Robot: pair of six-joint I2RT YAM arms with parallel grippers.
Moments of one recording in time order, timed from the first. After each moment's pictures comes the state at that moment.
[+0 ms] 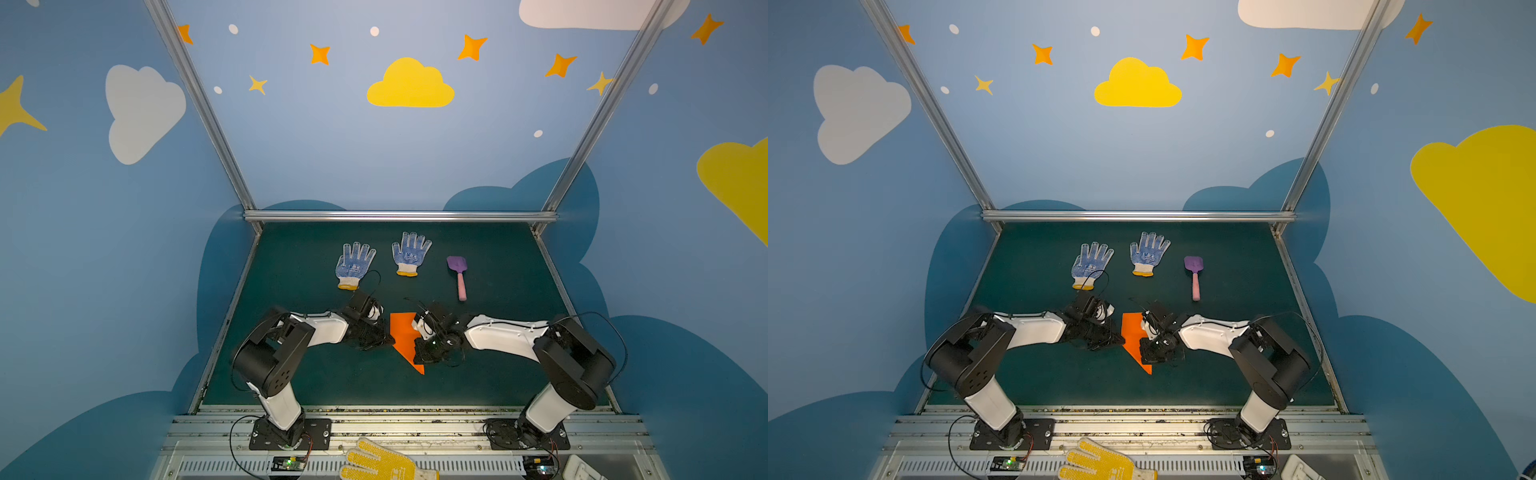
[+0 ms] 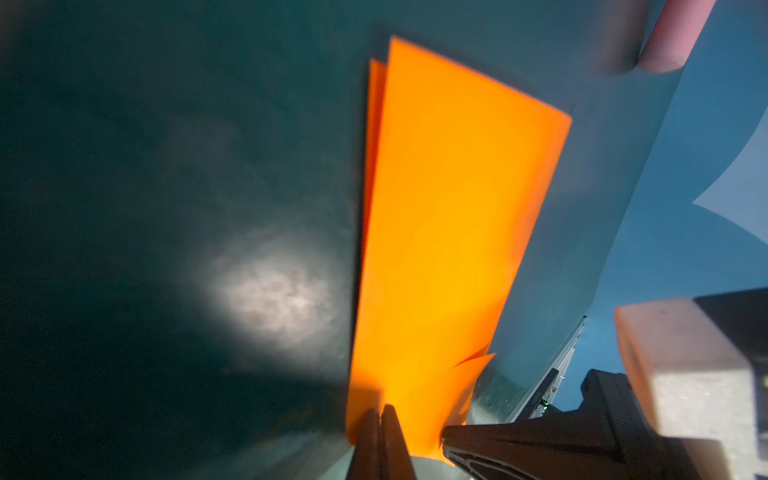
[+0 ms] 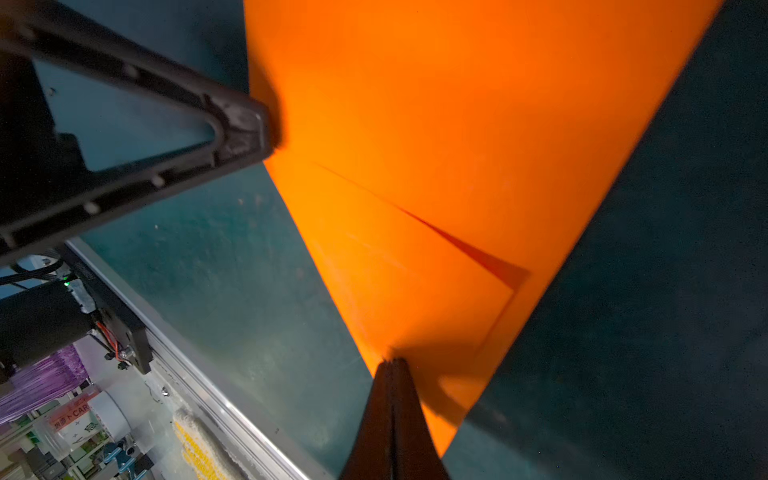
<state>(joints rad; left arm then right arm) -0.53 1.71 0.72 -0.06 0.57 -0.80 0.85 1.66 0.83 -0.41 -0.37 0.61</state>
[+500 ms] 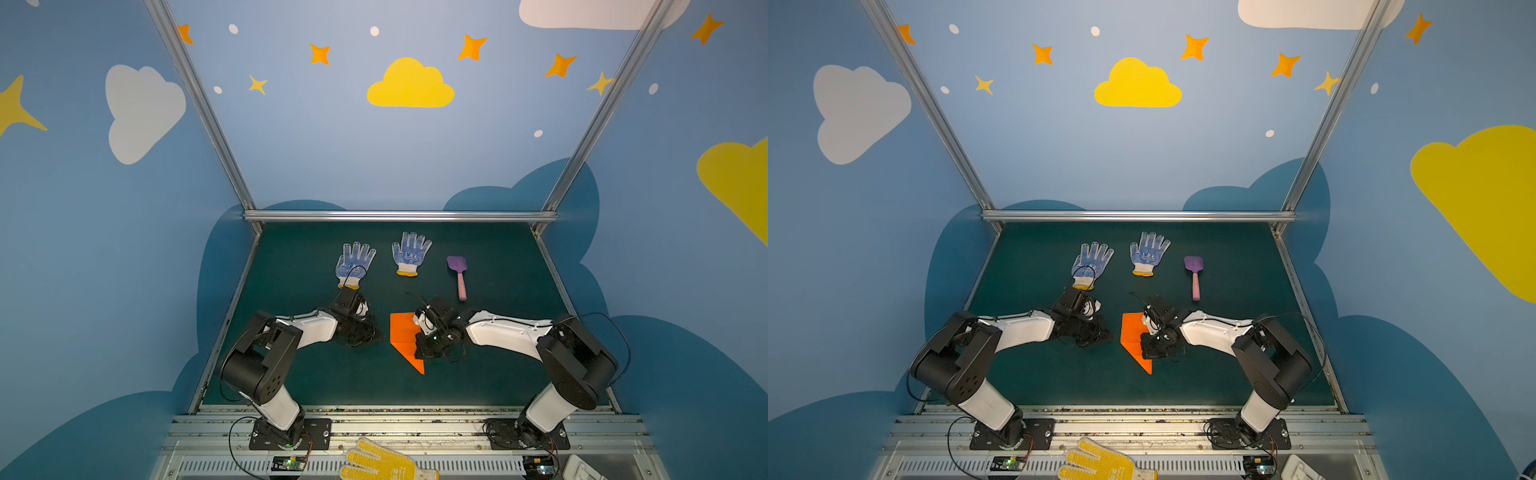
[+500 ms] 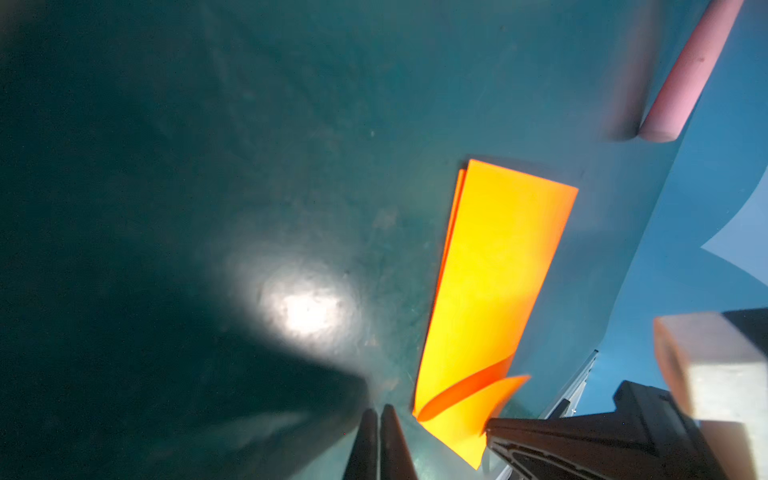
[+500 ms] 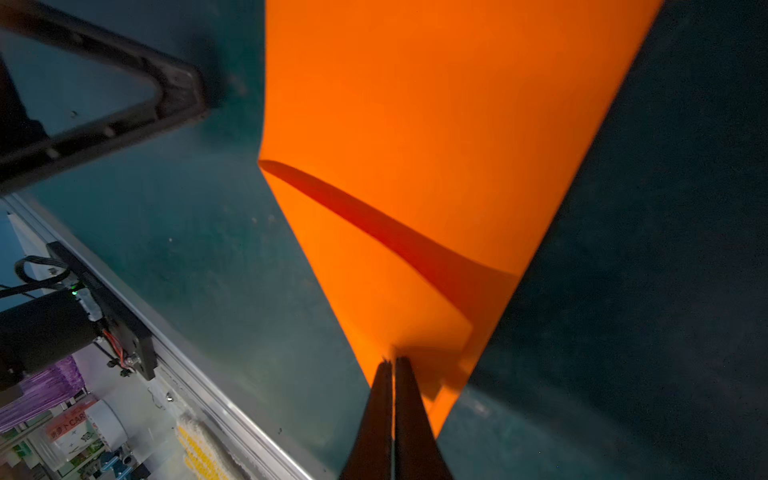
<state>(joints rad) -0.45 1.62 0.71 -0.15 0.52 -0.77 0.81 1.64 0.89 -0.46 -0.37 0.57</state>
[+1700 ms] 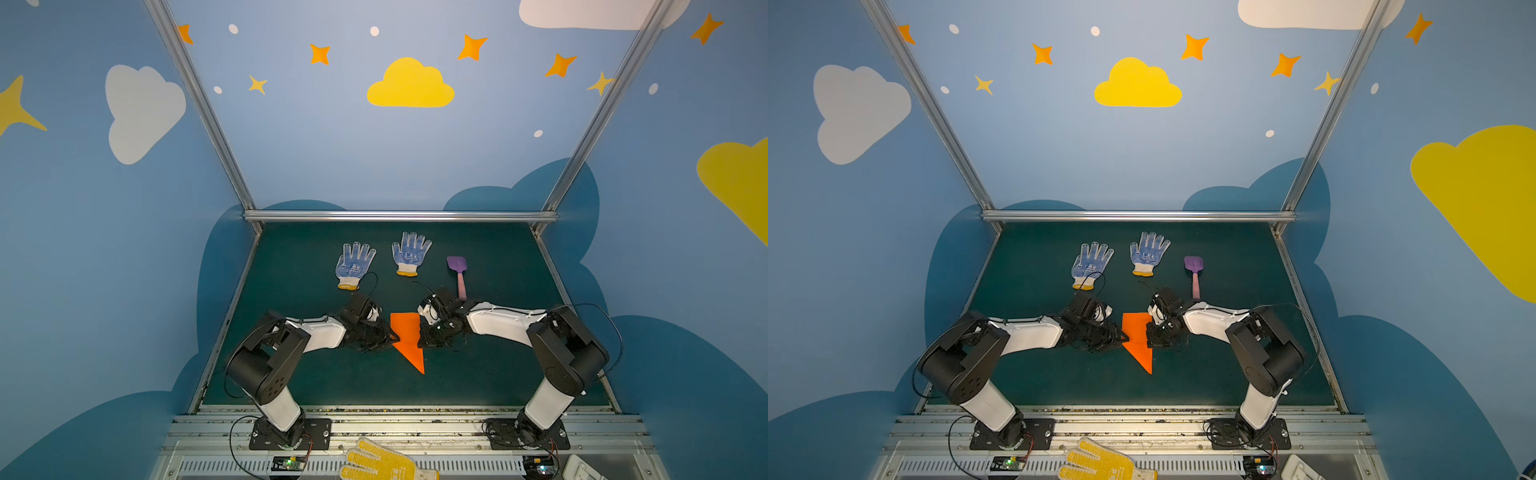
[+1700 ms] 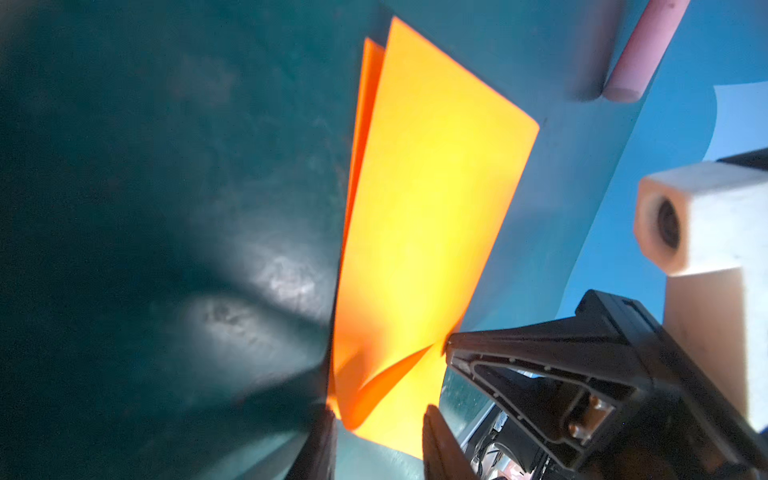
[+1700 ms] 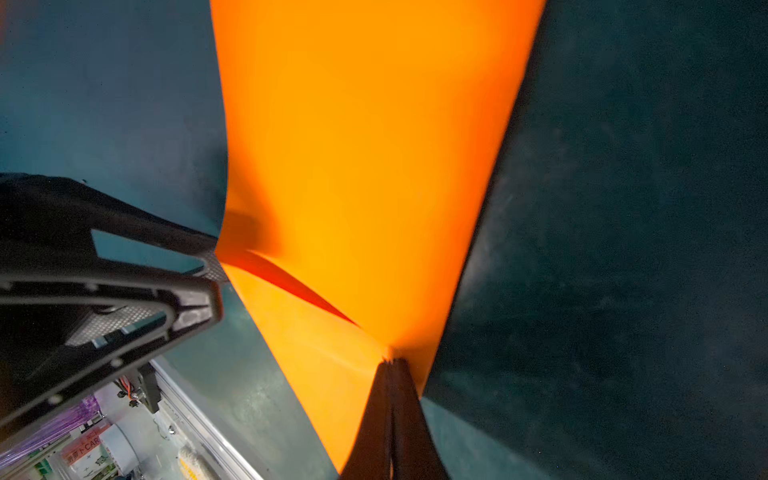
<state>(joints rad) -0.56 1.66 0.68 0.01 0.58 -0.95 0.71 1.73 0.91 -0.41 -0.39 0.52</state>
